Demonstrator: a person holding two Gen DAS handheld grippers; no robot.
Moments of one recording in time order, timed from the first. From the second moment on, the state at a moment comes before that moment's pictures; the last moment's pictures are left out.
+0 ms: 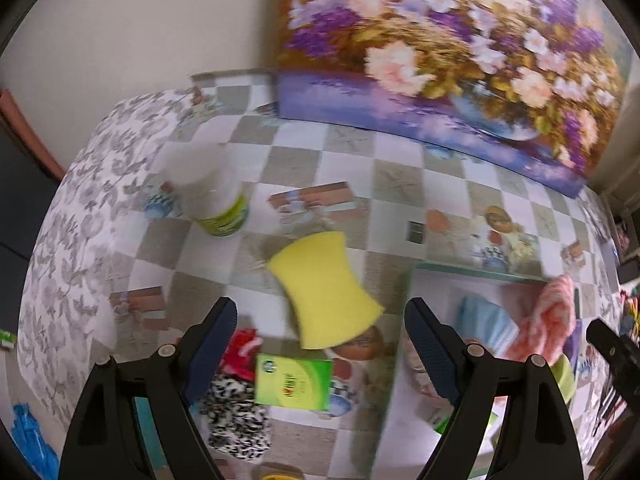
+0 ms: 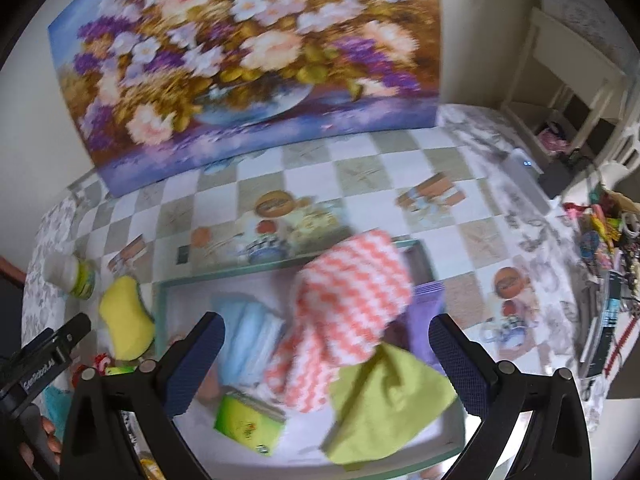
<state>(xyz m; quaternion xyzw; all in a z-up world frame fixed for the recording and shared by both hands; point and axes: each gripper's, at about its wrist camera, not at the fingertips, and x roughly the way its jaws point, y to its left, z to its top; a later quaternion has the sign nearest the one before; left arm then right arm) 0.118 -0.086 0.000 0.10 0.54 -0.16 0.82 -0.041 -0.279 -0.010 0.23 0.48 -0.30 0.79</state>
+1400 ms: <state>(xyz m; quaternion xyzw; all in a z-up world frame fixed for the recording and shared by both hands) 0.182 0.017 -0.070 0.02 0.61 -0.07 0.79 0.100 -0.121 -0.093 0.11 0.52 -0.08 0.84</state>
